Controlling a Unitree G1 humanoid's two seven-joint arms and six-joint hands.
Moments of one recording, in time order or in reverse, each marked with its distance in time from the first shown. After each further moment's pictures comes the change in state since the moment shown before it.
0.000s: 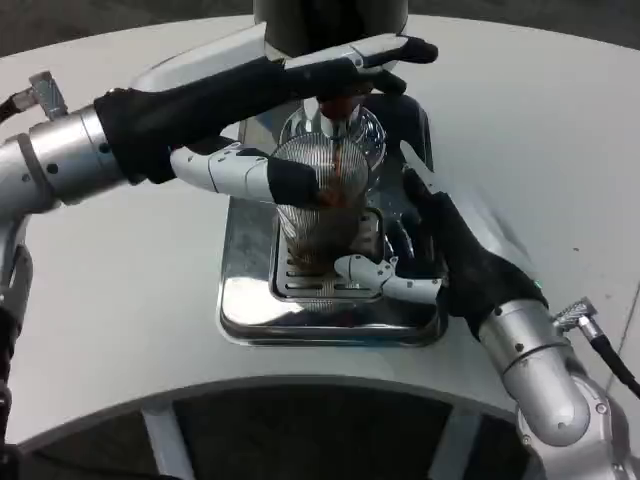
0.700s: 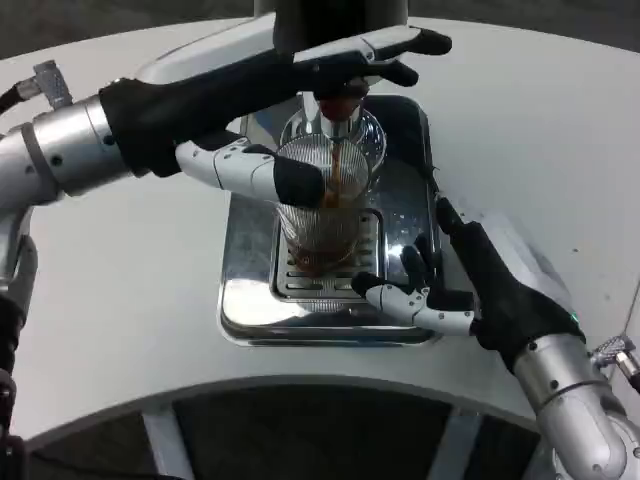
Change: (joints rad) left arm -0.023 -0.007 -0.002 0.000 -0.002 -0.011 -0.010; right arm 0.125 -0.004 -0.047 -0.109 -0.075 0.000 0.042
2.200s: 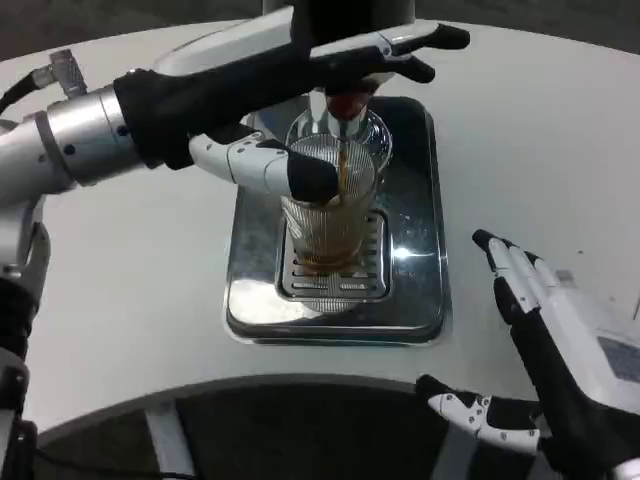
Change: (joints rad) left arm -0.043 -0.023 -0.001 0.035 0.006 -0.010 -0.031; right arm 0.486 0.106 -0.041 -0.480 -0.431 -0.116 0.155
